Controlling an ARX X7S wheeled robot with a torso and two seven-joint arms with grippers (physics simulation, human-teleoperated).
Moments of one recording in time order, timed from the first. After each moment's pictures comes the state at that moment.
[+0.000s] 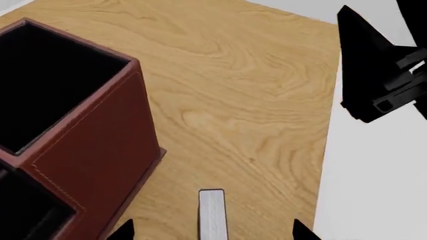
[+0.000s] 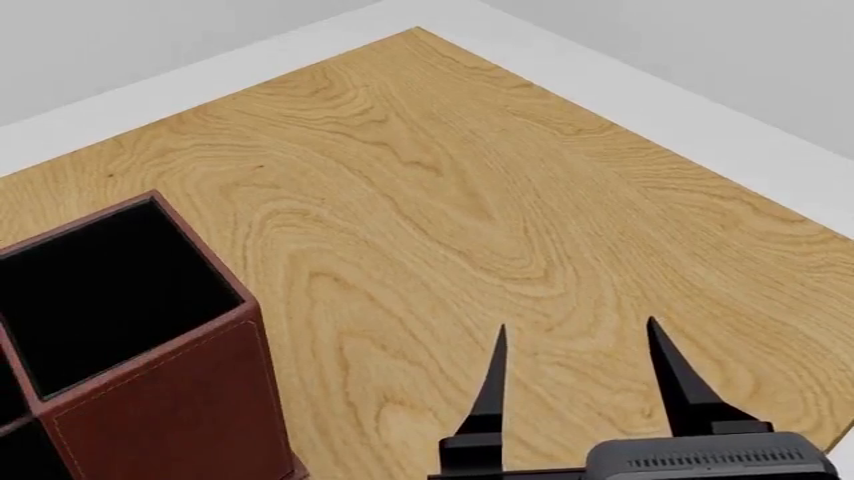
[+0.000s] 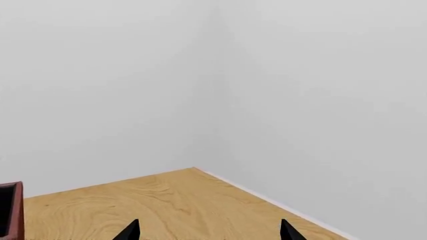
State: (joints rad) left arm -0.92 -0.87 0.62 0.99 -2.37 -0.65 -1.50; right arm 0.10 0.32 -0.17 -0.71 0.28 0.49 0.29
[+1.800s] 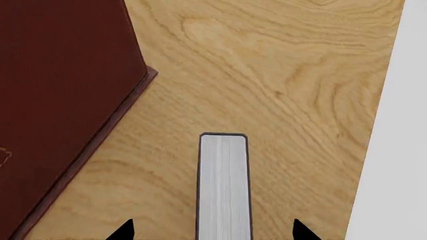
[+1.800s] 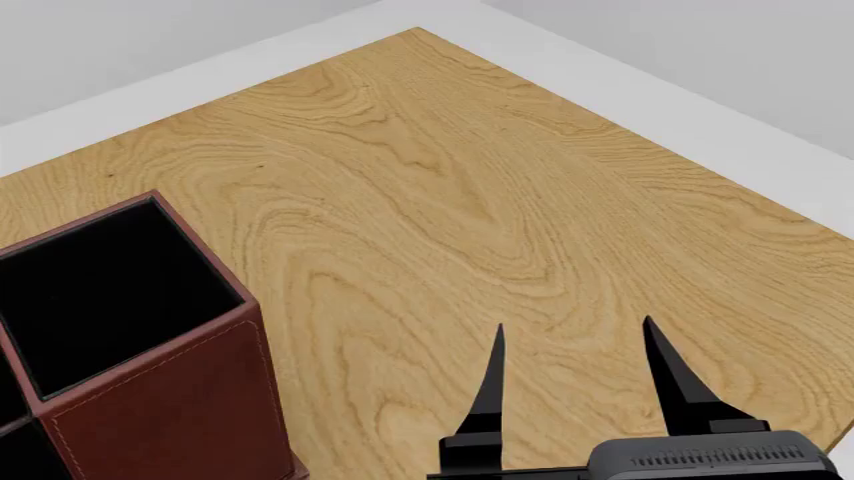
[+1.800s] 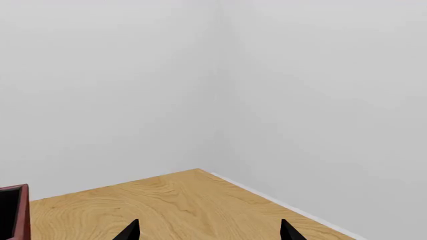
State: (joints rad) left arm -0.64 -0.71 0.85 0.66 -1.93 -0.75 -1.30; right arm 0.10 0.34 -0.18 -0.69 0.32 0.44 0.31
